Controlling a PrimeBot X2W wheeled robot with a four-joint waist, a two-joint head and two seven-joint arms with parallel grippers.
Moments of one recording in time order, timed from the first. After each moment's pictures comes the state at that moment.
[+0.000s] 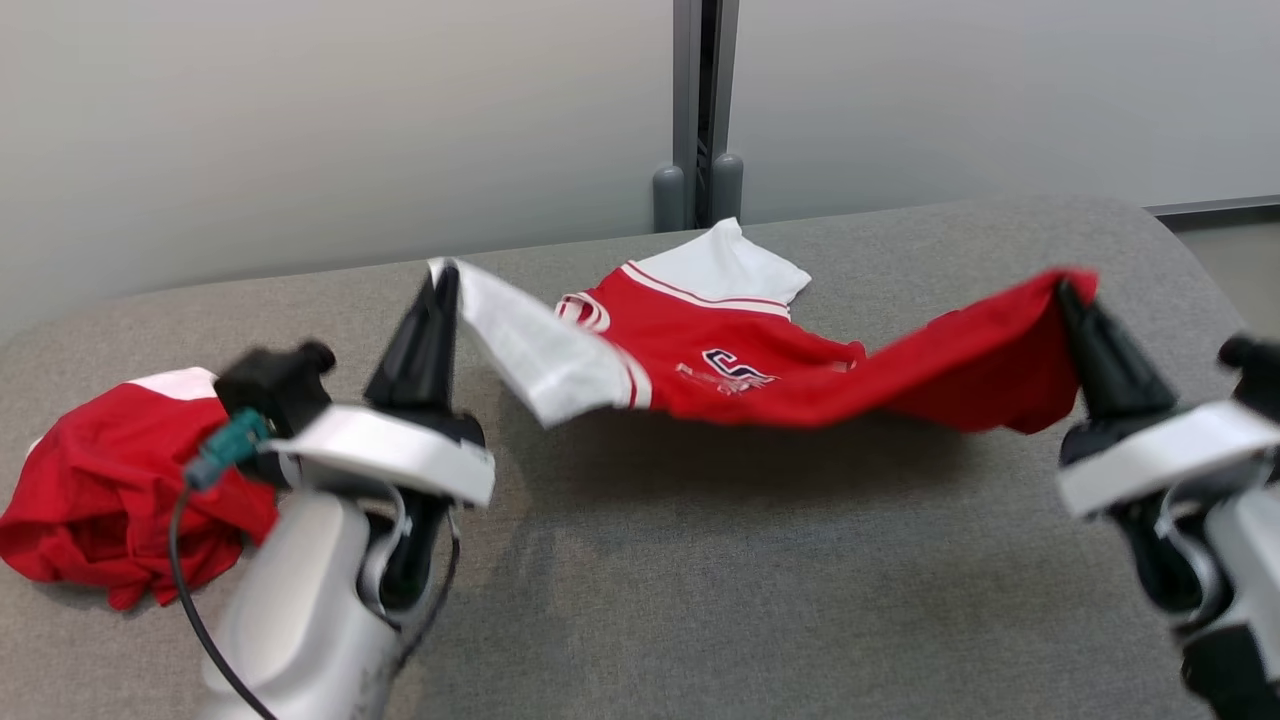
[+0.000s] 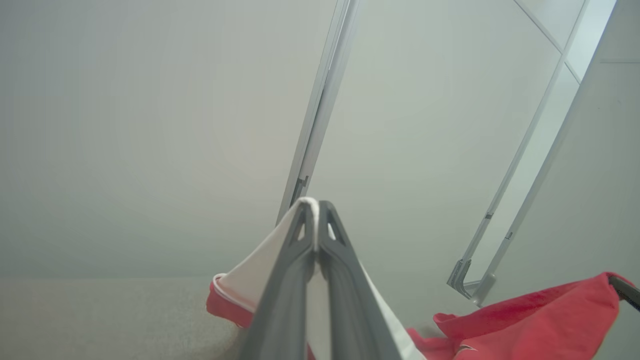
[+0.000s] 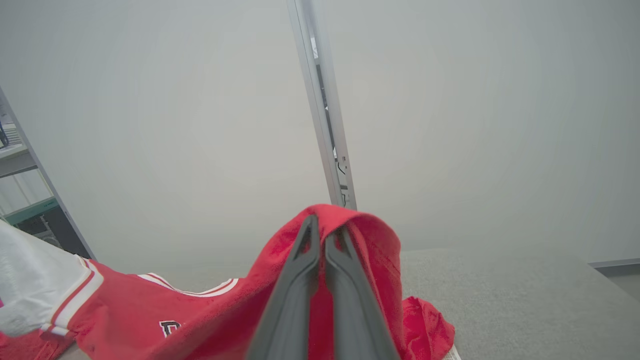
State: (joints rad) left arm -0.41 0.05 -0.26 0.44 -0.56 -0.08 -0.26; right arm -0.37 -0.33 0.31 0.37 0.65 0.13 -0.24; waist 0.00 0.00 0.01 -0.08
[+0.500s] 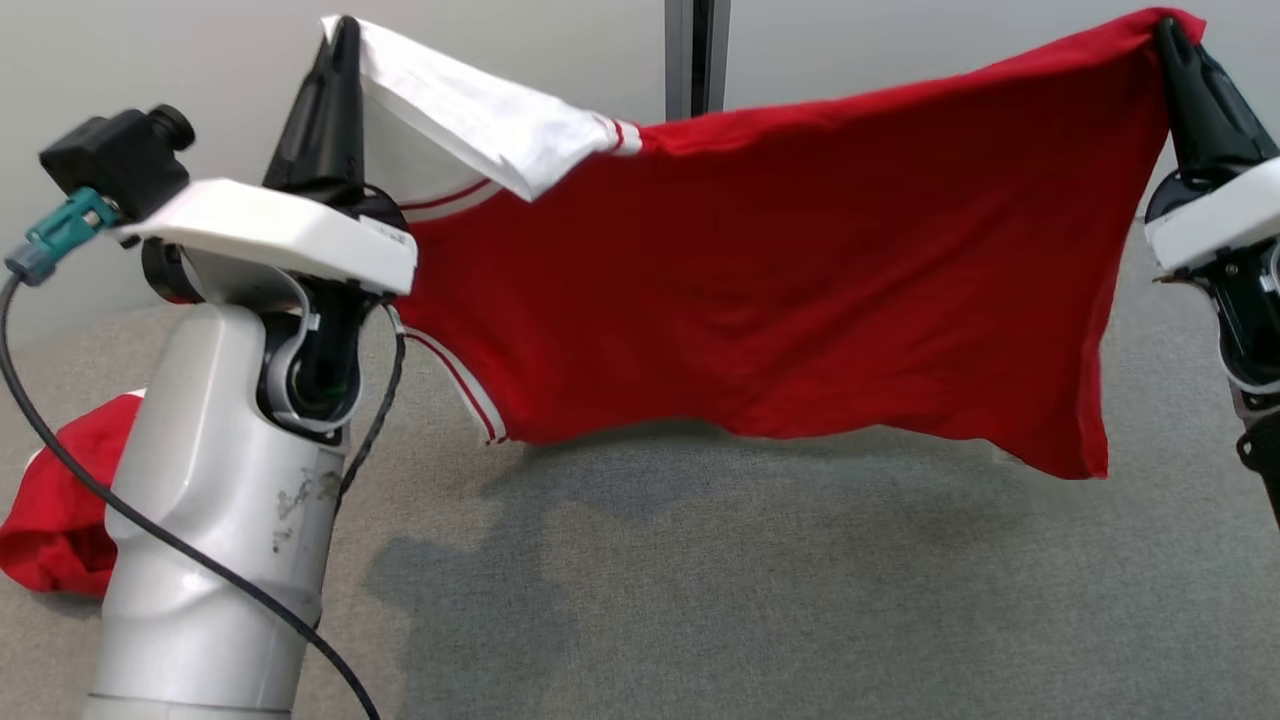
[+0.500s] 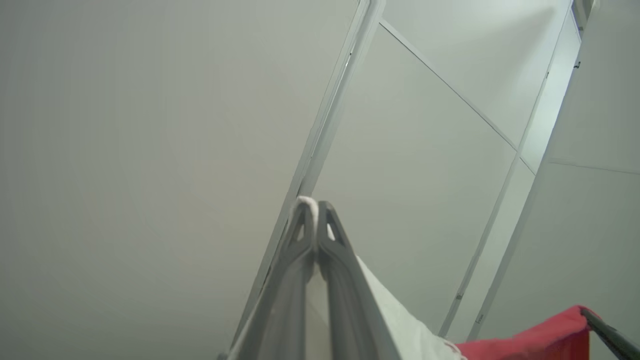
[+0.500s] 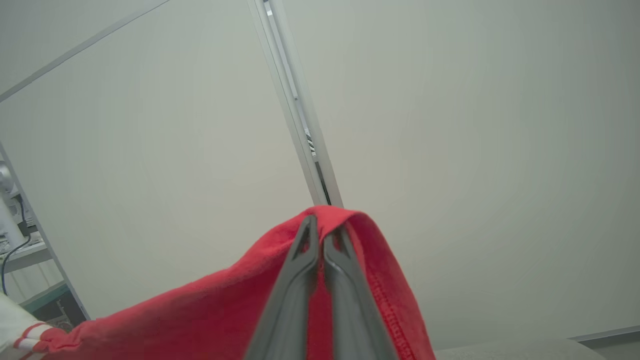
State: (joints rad) left arm -0.72 0.08 -0.16 0.41 -0.71 -0.07 -0.10; right arm -0.78 -0.37 0.26 0.48 0.83 0.13 -0.05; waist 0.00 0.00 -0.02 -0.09
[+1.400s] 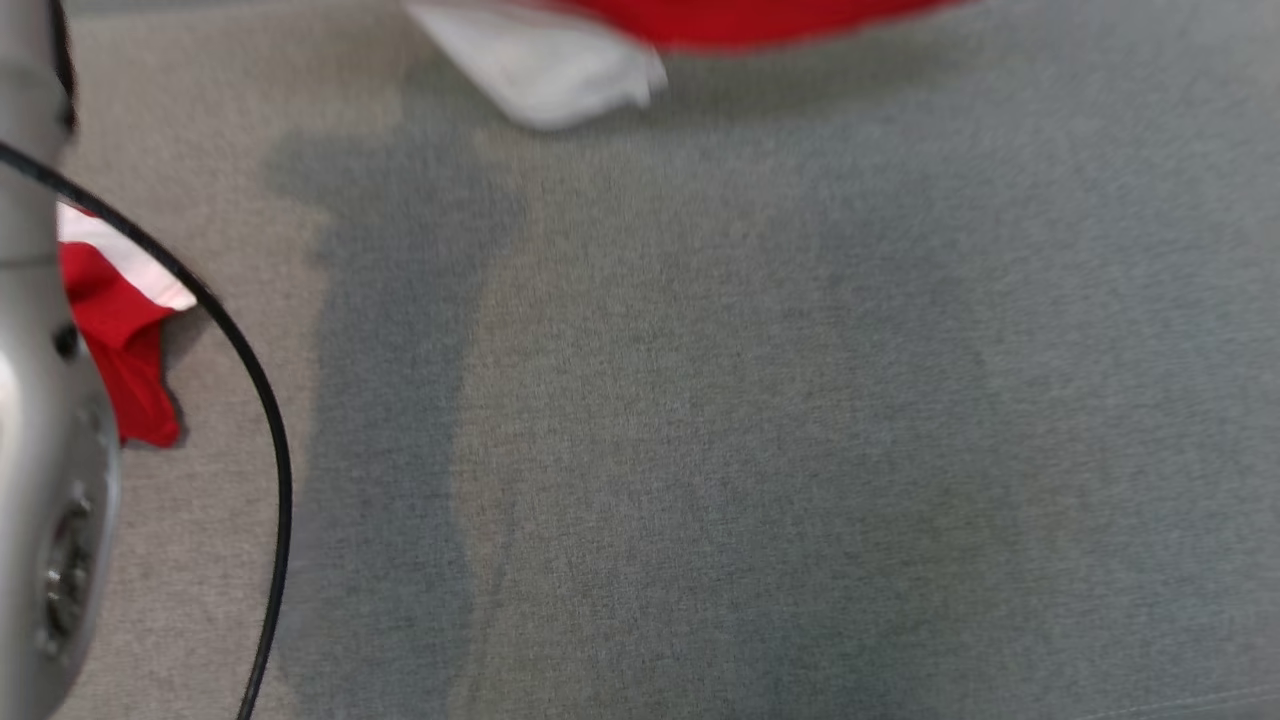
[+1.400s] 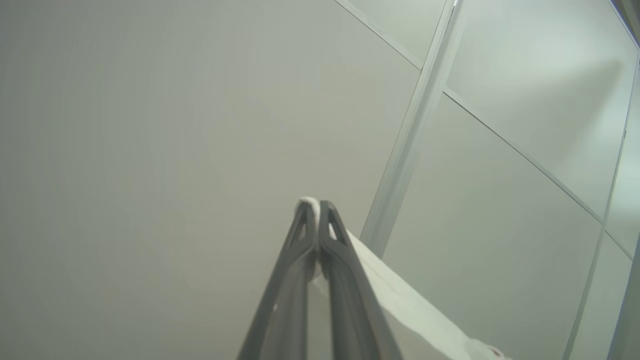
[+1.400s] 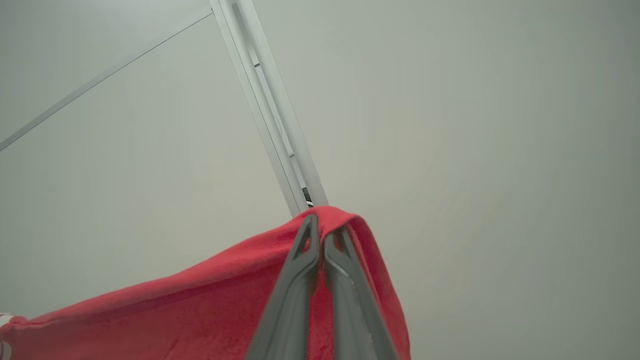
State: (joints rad) left arm -1.57 0.12 -0.13 0.74 -0.70 0.03 -0.12; right arm -1.52 -0.32 0.27 0.77 0.88 0.13 -0.12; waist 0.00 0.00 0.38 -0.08
